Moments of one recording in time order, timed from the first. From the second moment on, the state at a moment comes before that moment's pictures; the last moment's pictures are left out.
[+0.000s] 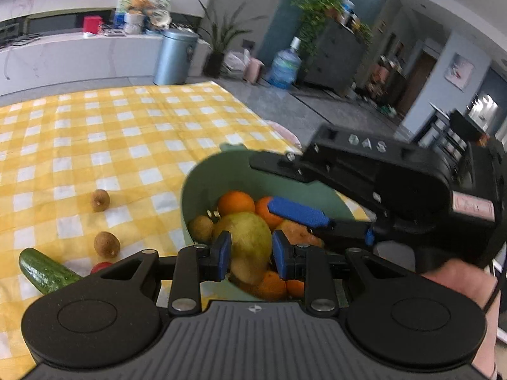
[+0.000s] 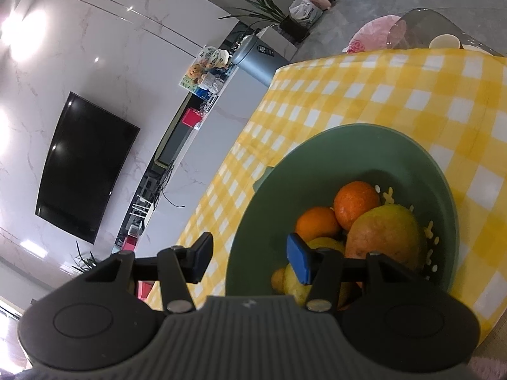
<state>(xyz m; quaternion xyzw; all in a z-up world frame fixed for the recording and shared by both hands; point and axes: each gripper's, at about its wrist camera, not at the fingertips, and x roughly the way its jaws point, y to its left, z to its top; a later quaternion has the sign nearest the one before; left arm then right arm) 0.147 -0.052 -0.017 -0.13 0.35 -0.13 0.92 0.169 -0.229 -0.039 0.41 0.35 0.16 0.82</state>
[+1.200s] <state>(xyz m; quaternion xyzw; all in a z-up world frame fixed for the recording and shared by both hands) 0.083 0.053 0.003 -0.22 0.39 0.02 0.90 0.143 -0.158 -0.012 0.24 0.37 0.25 0.86</state>
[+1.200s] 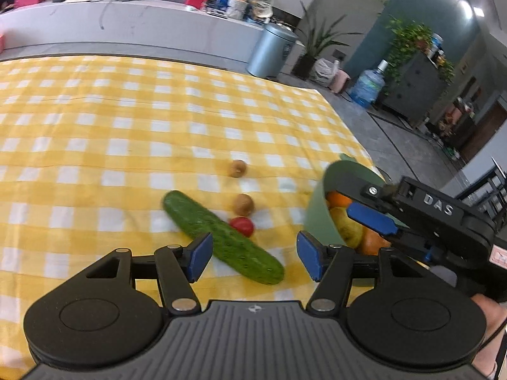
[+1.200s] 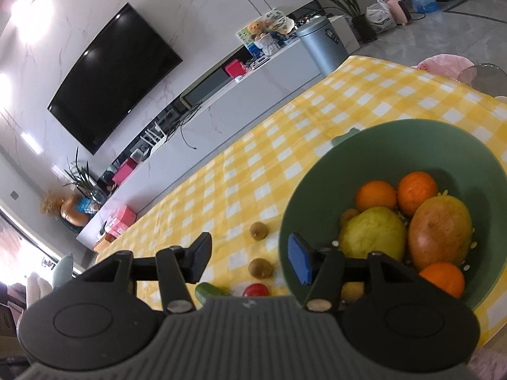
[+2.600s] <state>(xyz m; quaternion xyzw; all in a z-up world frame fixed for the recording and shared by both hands) 0.082 0.154 -0.056 -0.33 0.38 0.06 0.86 0.190 -0.012 -0.071 0.08 0.45 0.08 0.88</state>
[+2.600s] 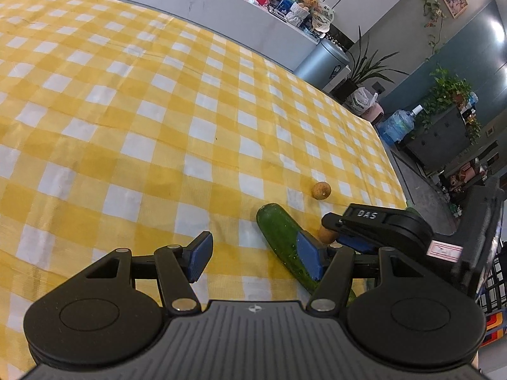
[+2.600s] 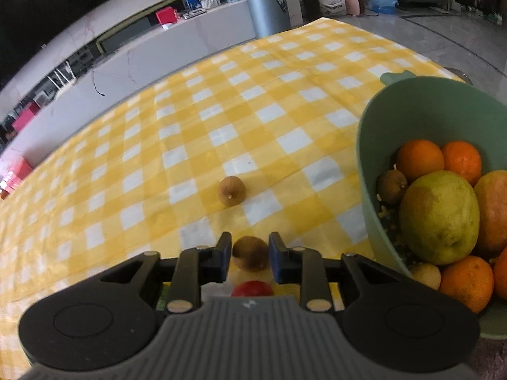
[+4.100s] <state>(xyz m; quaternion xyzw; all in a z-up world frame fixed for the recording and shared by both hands) 0.130 0.078 -0.027 -0.14 0.34 -0.03 0.93 0.159 -0.109 0.004 0.17 0.32 0.13 0.92</state>
